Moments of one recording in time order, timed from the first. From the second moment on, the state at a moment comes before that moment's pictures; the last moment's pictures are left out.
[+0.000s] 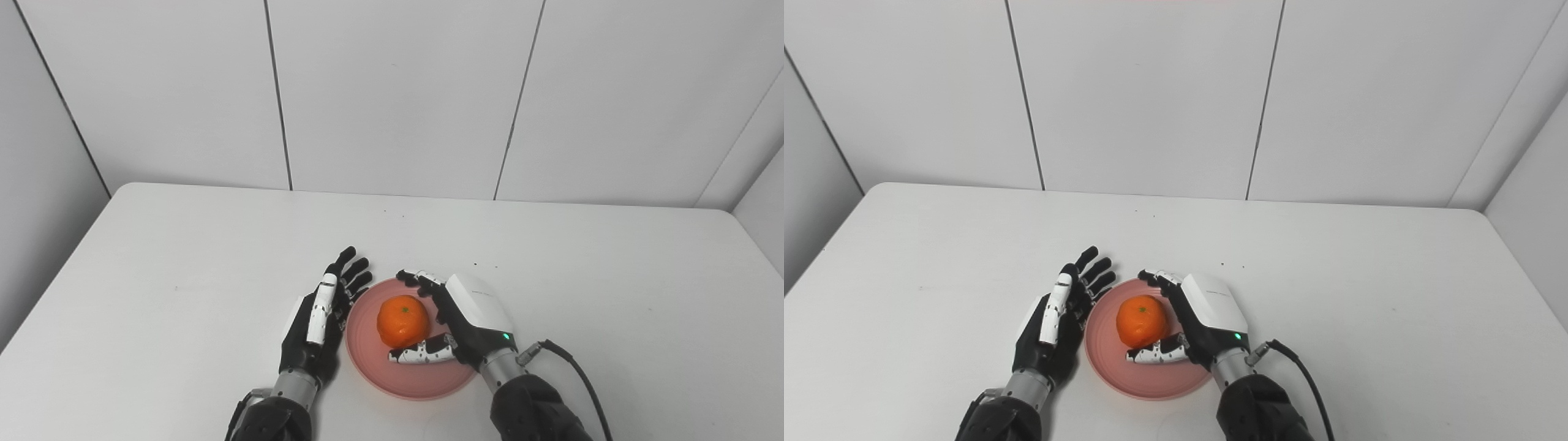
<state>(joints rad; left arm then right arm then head) -0.14 -0.11 -0.05 -0.03 -0.19 0.22 -0.09 -0.28 -0.12 0.43 -0.10 -0.75 0.27 0.12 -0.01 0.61</state>
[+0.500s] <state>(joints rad) -0.14 -0.11 -0.05 -0.03 -0.17 0.22 -0.09 -0.27 -0.14 0.36 -0.27 -0.70 0.27 0.12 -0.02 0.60</state>
